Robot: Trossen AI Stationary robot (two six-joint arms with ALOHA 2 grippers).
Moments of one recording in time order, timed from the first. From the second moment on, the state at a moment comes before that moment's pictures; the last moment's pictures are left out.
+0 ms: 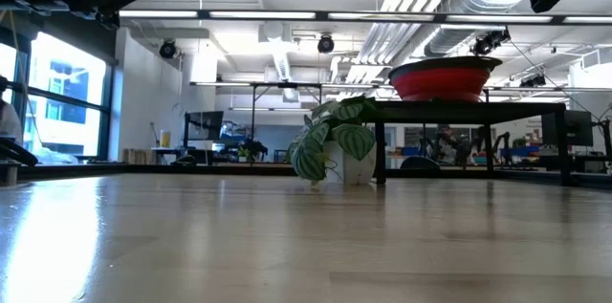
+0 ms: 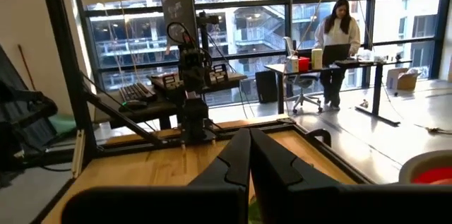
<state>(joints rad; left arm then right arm) 0.07 0.01 0.25 -0.08 -0.08 0.10 0.18 0.08 0.44 -0.23 0.34 0.06</state>
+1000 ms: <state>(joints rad) 0.07 0.01 0.25 -0.09 -0.08 0.10 0.18 0.01 0.16 -0.08 0.29 0.11</state>
